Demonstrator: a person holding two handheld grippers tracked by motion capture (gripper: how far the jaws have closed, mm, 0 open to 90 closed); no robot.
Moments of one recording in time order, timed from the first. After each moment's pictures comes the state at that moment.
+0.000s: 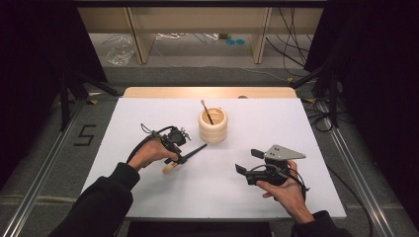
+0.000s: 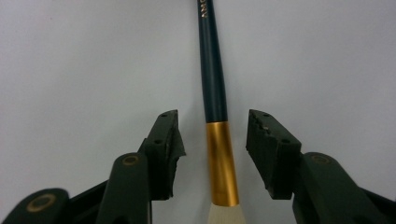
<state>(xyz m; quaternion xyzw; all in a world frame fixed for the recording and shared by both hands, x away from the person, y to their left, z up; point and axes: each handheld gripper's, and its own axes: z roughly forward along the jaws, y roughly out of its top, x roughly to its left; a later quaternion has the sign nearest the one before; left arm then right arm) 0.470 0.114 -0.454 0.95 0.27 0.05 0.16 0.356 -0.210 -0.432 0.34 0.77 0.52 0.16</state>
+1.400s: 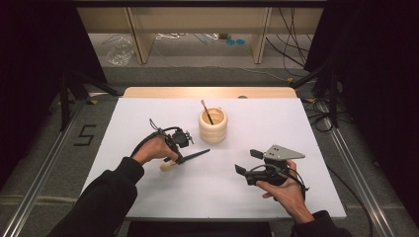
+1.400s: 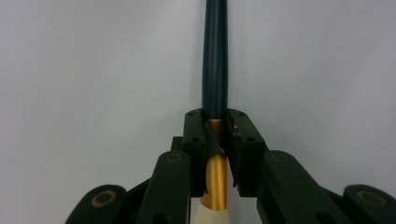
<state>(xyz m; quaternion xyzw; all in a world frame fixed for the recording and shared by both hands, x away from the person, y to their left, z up) 0.478 0.106 -0.456 0.97 0.20 0.02 0.10 0.357 -0.209 -0.434 0.34 0.77 0.52 0.15</state>
